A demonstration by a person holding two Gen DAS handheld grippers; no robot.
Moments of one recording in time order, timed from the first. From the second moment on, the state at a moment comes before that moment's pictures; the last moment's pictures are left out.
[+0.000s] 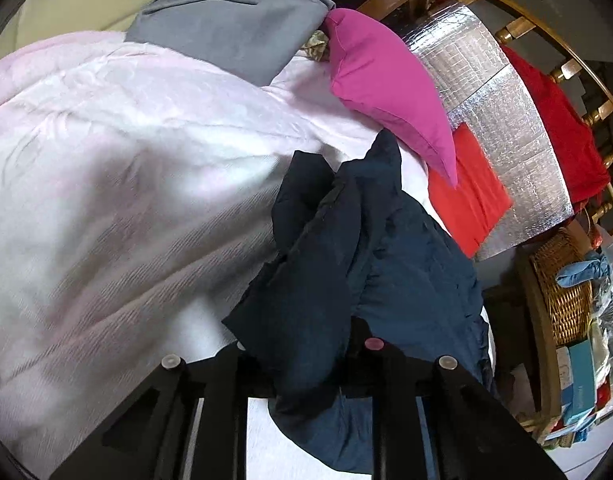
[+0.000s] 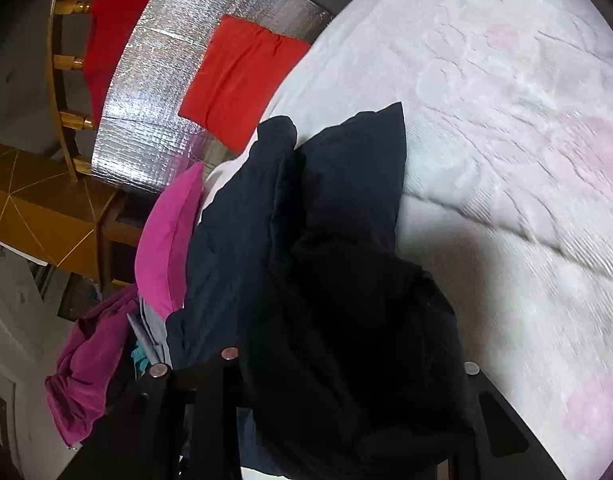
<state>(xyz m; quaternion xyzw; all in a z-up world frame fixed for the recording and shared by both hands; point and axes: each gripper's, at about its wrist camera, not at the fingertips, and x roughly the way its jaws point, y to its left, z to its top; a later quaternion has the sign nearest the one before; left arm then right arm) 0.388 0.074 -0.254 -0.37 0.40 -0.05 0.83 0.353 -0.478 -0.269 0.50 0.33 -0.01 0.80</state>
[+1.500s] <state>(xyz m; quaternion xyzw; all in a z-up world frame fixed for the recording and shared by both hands) 0.302 0.098 -0.211 -0.23 0.37 0.03 0.90 0.221 -0.523 -0.242 0.47 0.36 -0.03 0.80</state>
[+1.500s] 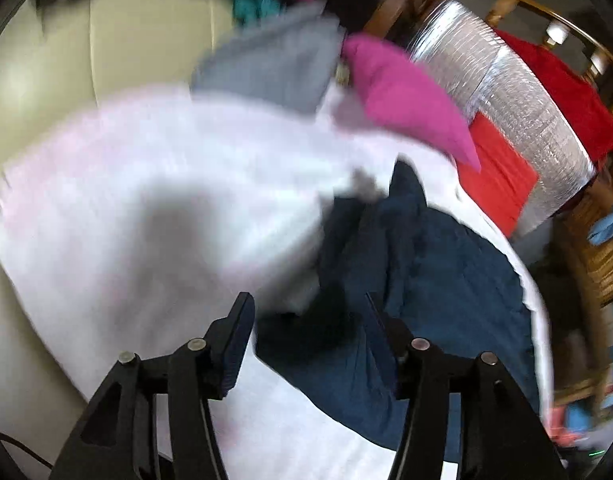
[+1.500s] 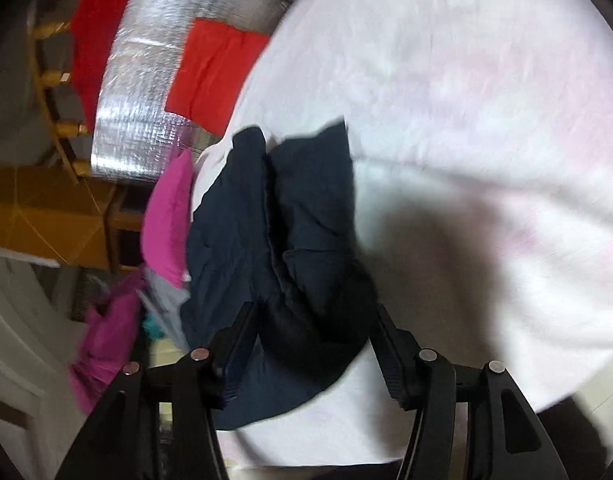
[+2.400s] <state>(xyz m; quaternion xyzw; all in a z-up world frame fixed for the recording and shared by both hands) 0.425 0.003 -0.188 0.00 0.42 0.02 0.91 0.357 -0.421 -0.188 0.20 0.37 -0.07 0.91</state>
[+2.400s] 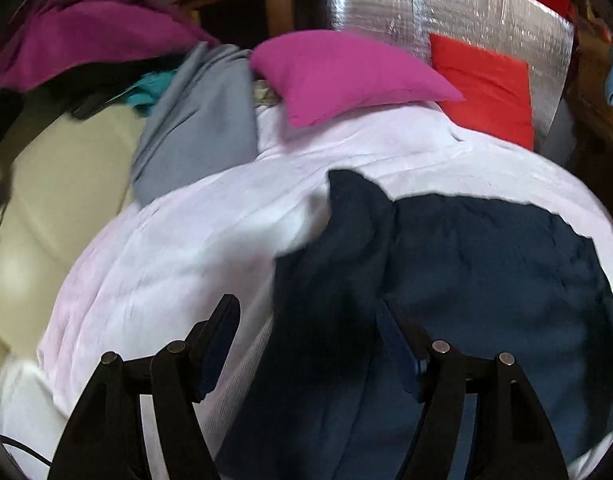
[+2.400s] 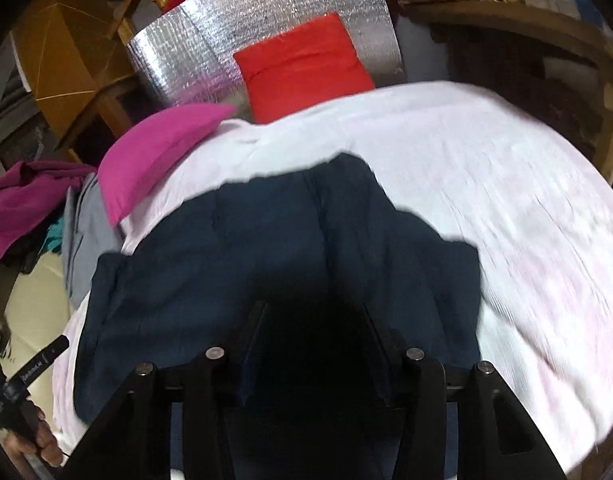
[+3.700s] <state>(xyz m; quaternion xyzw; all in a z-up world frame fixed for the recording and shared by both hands) 0.100 -0.020 -0.072 0.07 0.24 0.05 0.97 0.082 -0.325 -0.100 0.04 0.35 -0.10 0.93</state>
